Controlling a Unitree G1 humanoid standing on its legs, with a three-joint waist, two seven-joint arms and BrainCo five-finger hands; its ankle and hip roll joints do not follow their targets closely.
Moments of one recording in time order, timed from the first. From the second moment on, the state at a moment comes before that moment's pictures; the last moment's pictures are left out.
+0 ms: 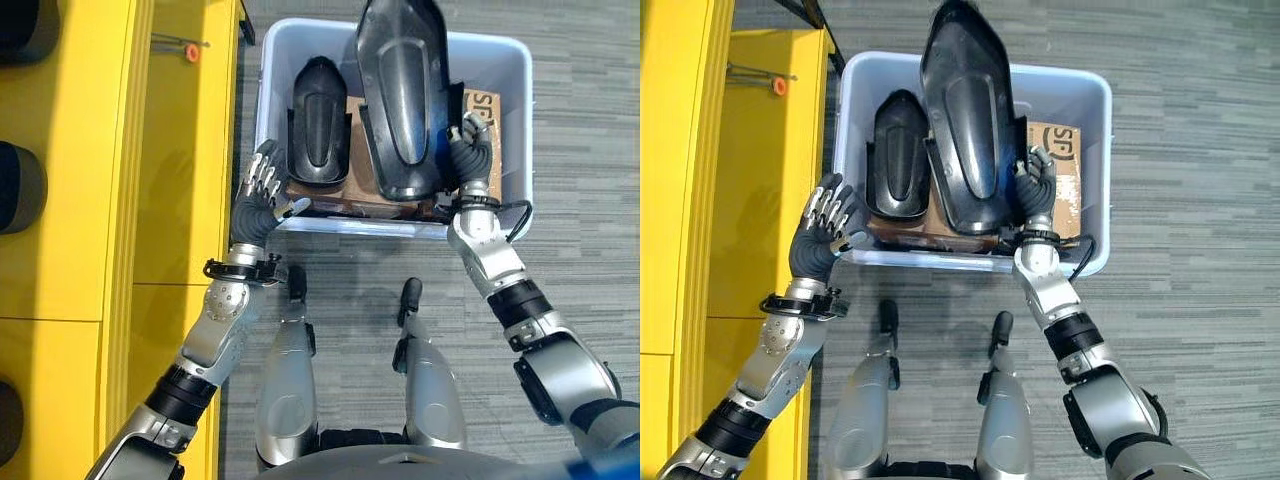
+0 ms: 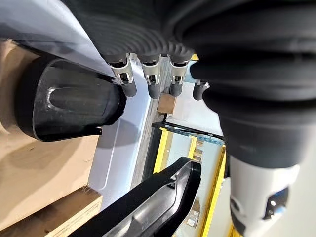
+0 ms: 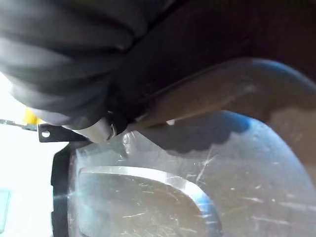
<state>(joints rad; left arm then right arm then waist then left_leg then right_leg) -0.16 0.49 -0.28 -0.09 -0.57 -0.33 0.24 -0.62 -0.31 0.29 0.39 0.29 -0.18 -0.49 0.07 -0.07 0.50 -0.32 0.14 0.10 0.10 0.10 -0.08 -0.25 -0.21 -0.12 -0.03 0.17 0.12</state>
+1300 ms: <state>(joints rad) 0.12 0.33 -0.16 -0.06 -0.52 -0.25 0.13 -0.12 -0.37 0.28 0.10 0.38 -0.19 -0.26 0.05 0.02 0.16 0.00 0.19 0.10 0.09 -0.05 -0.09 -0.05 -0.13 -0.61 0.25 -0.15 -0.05</state>
